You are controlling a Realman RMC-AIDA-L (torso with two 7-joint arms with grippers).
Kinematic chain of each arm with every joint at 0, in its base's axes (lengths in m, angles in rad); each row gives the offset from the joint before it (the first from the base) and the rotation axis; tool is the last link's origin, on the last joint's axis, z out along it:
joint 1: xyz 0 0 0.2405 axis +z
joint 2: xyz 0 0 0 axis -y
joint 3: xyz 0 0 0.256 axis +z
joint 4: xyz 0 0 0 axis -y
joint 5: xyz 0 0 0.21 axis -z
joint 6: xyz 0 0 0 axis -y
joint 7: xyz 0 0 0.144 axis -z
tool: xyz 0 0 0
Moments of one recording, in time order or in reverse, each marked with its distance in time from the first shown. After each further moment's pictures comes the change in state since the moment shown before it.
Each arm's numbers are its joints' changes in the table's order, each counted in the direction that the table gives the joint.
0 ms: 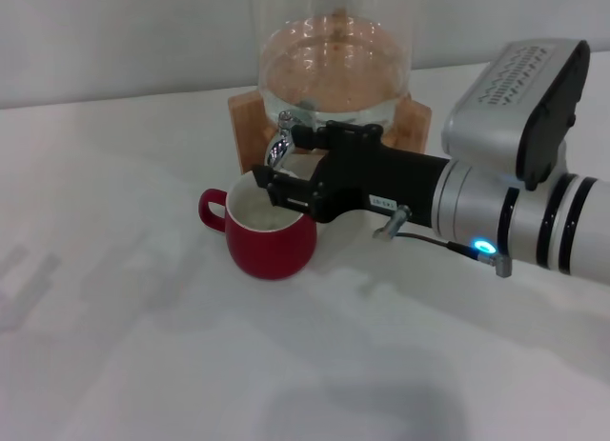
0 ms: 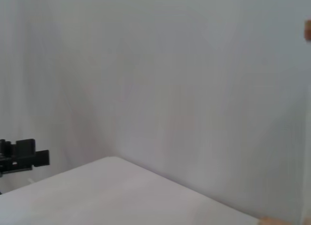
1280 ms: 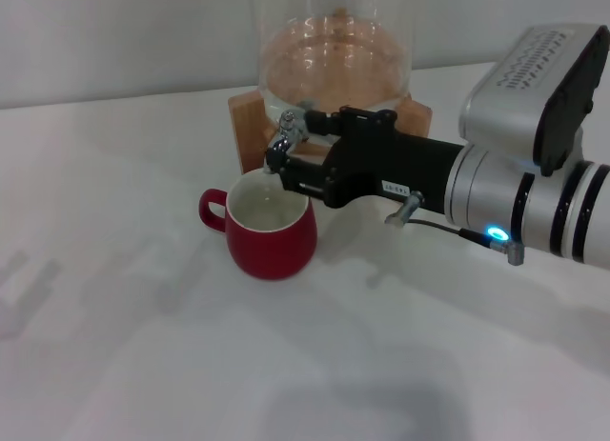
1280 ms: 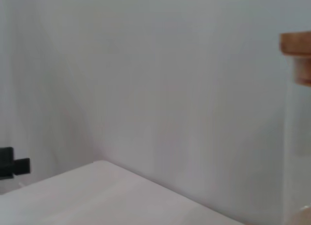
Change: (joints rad) left arm 0.018 0.002 0.000 0.000 0.002 0.025 0.002; right arm -0.008 0.002 0.035 0.018 0.002 -0.018 0.005
